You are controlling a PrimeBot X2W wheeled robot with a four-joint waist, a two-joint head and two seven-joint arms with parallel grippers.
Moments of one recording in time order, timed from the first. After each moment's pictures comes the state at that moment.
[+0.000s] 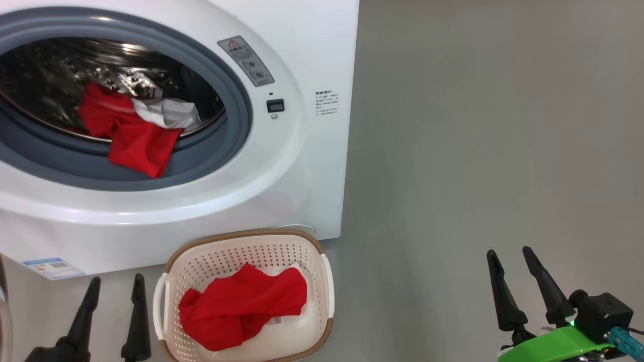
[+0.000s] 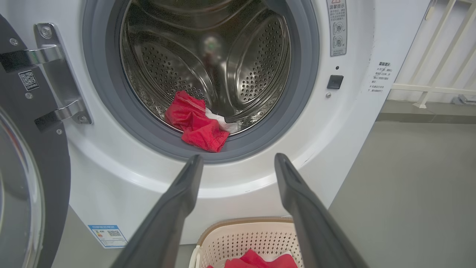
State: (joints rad) left arm 0.02 0.06 0.16 0.14 -0.19 -0.13 -0.26; right arm 0.04 -0.05 0.00 0.18 0.37 0.13 -0.26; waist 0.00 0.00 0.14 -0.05
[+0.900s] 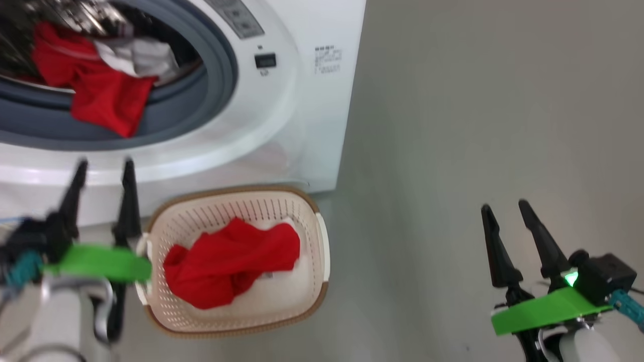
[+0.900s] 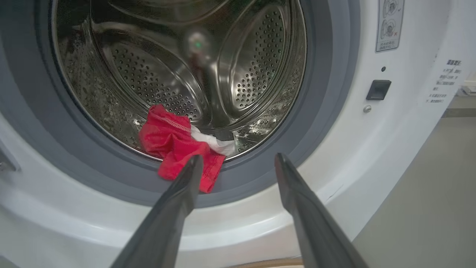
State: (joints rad) left arm -0.39 0.10 0.12 0.38 -0.18 -0.13 -0.26; right arm -0.07 -0.05 0.01 0.15 0.36 0.13 -0.26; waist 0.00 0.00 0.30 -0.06
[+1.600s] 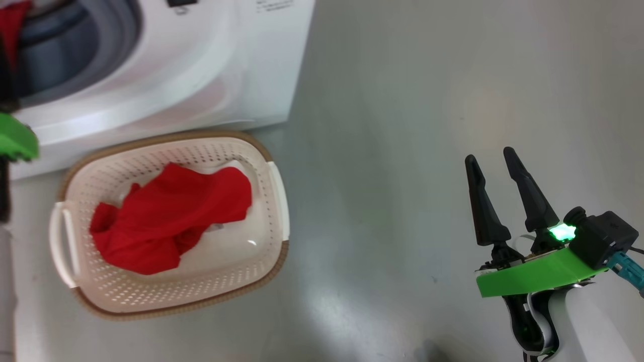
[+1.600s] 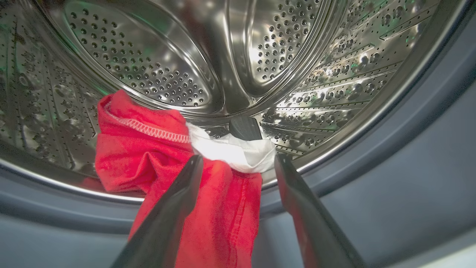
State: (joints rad) left arm -0.94 0.31 0.13 0.79 -0.12 -0.13 -0.26; right arm -0.21 -0.05 0.08 0.10 0.42 0.13 -0.26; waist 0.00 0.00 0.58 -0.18
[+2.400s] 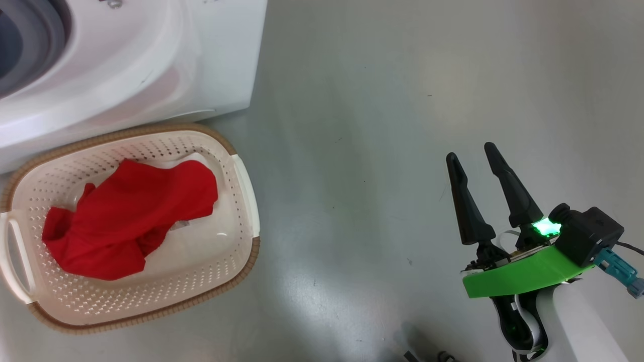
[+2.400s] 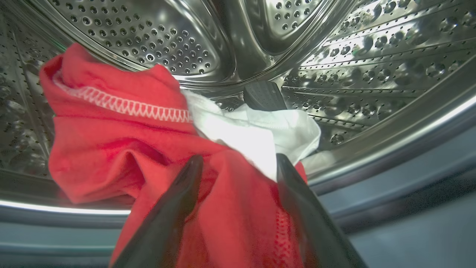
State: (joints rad) left arm -1.18 0.43 0.09 1.12 -0.04 -0.12 -0.26; right arm -0.23 -0.05 0.13 0.09 0.43 0.13 -0.26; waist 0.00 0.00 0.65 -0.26
